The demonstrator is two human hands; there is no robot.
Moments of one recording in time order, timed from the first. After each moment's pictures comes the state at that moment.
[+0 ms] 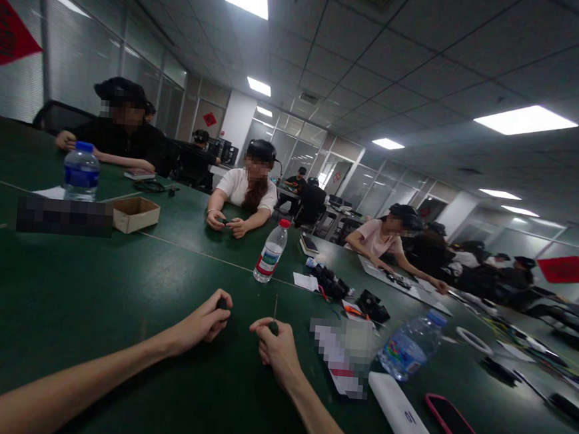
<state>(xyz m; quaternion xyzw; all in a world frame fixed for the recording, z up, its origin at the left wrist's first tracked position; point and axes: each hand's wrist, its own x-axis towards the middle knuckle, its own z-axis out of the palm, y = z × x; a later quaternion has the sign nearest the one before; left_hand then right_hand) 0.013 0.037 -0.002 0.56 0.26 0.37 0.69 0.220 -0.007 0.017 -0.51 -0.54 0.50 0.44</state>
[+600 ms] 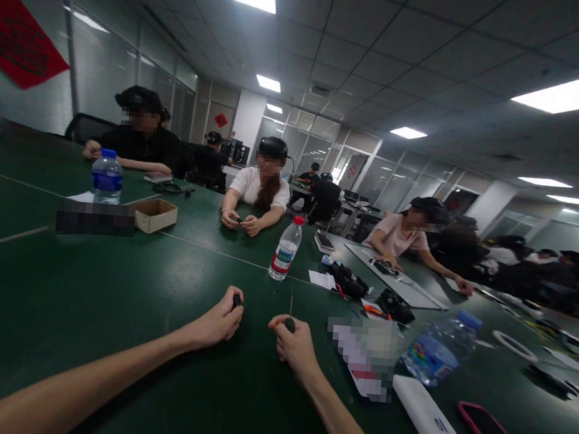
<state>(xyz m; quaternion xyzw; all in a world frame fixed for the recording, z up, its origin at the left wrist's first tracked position) 0.015 0.036 -0.004 0.61 0.28 0.39 0.63 0.222 -0.005 0.018 -0.52 -0.54 0.50 0.44</state>
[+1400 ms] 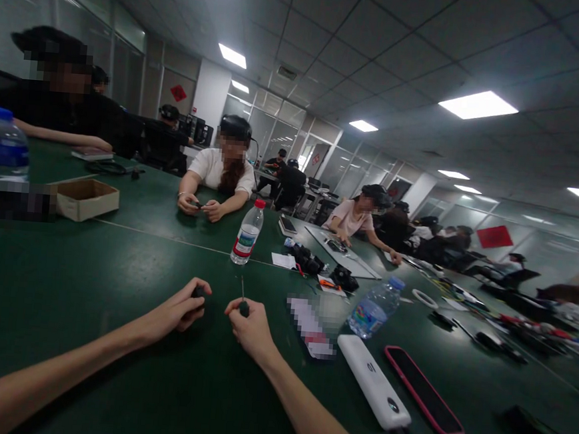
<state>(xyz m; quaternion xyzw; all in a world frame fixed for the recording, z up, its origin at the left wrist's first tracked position) 0.012 0.029 0.005 0.61 0.28 0.31 0.68 0.215 -0.013 0.019 -0.54 -0.62 0.41 0.40</state>
